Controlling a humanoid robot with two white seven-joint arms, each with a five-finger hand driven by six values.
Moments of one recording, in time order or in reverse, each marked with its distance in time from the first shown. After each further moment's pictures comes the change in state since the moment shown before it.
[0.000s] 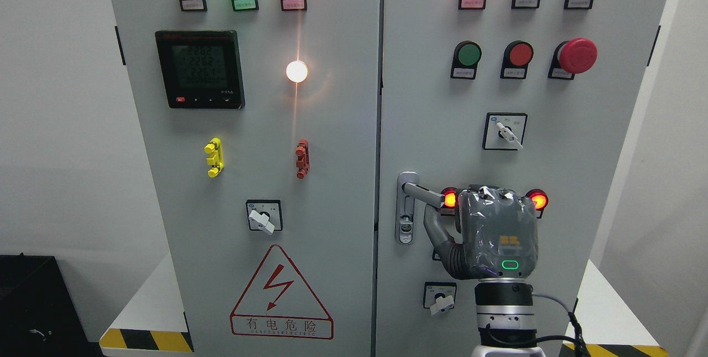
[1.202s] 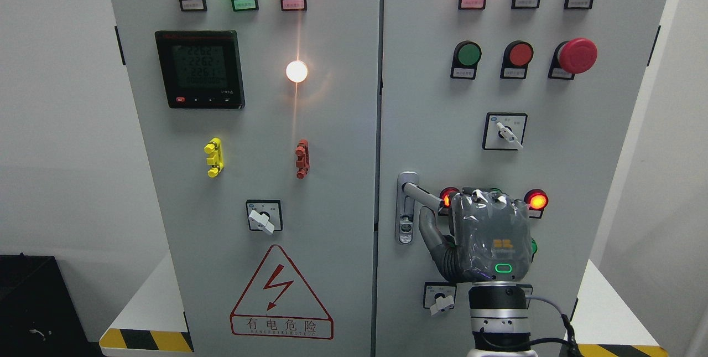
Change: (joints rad) left arm 0.000 0.000 0.000 0.000 0.000 0.000 0.000; right arm 0.007 0.002 0.019 0.006 0.001 0.003 -0.004
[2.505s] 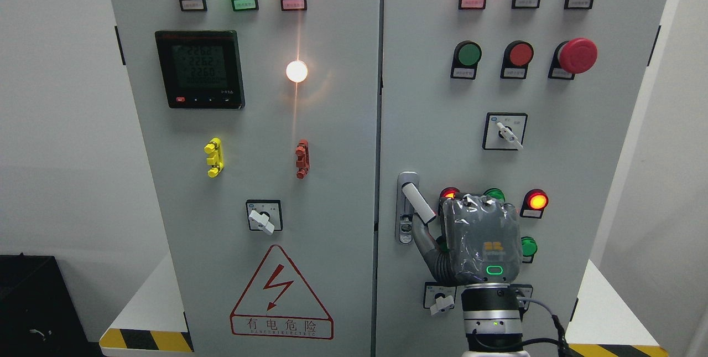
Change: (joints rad) left arm 0.000 0.000 0.000 0.000 0.000 0.000 0.000; right arm 0.002 0.005 0.013 0.018 -0.002 -0.001 0.005
